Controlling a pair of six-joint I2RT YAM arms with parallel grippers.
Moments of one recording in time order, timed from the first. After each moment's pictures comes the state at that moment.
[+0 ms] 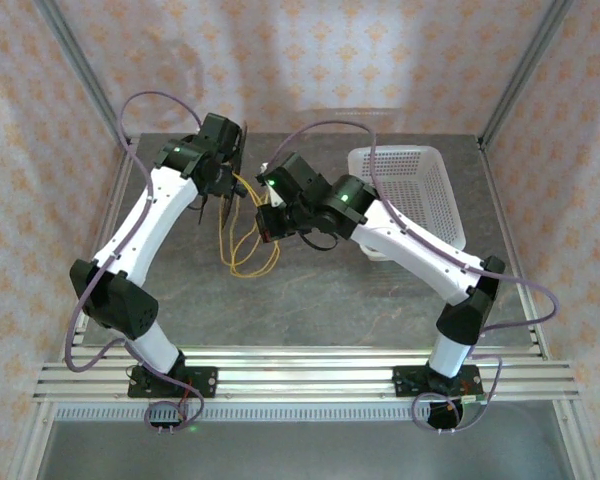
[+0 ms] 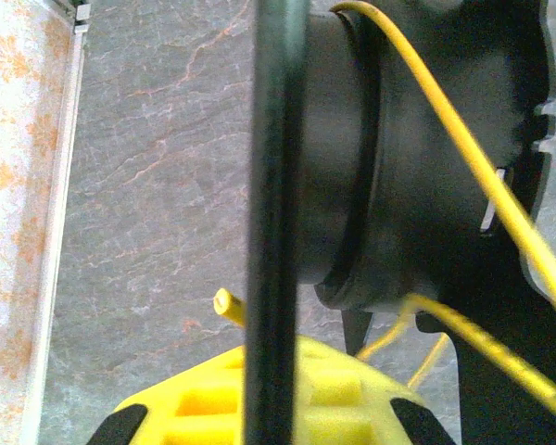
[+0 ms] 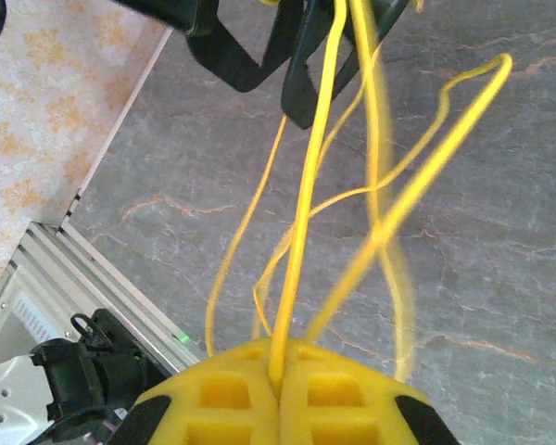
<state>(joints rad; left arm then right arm) -0.31 1.66 1.79 -1.19 -0.43 -0.27 0.98 1.73 1.92 -1.00 -0.07 0.54</state>
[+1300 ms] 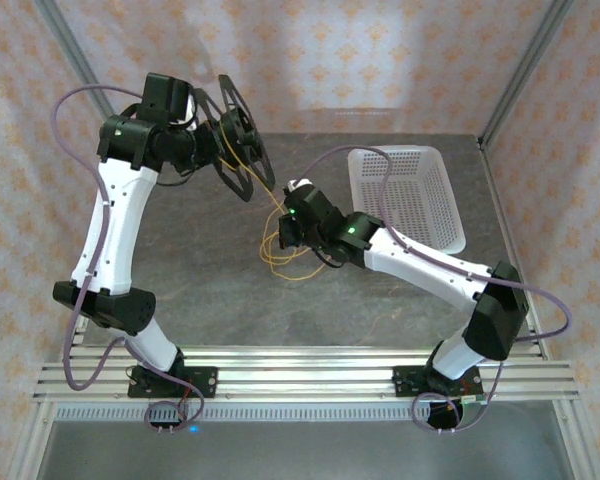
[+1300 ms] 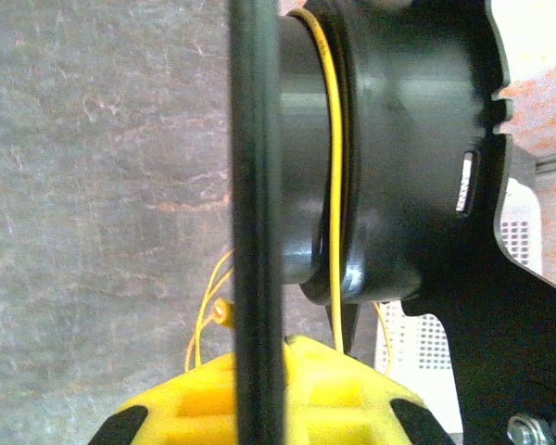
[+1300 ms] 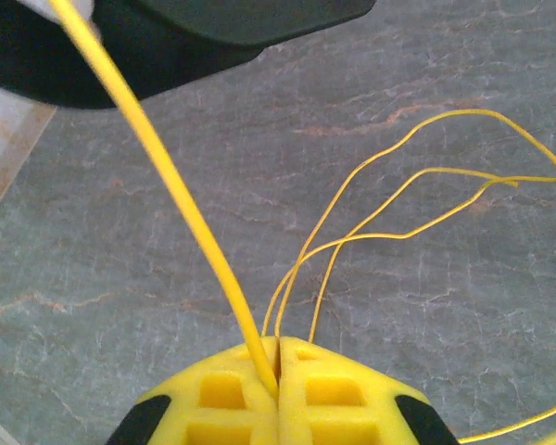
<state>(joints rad) -0.18 1.67 2.20 -1.37 0.12 -0.67 0.92 1.56 1.37 -0.52 0.16 0.54</state>
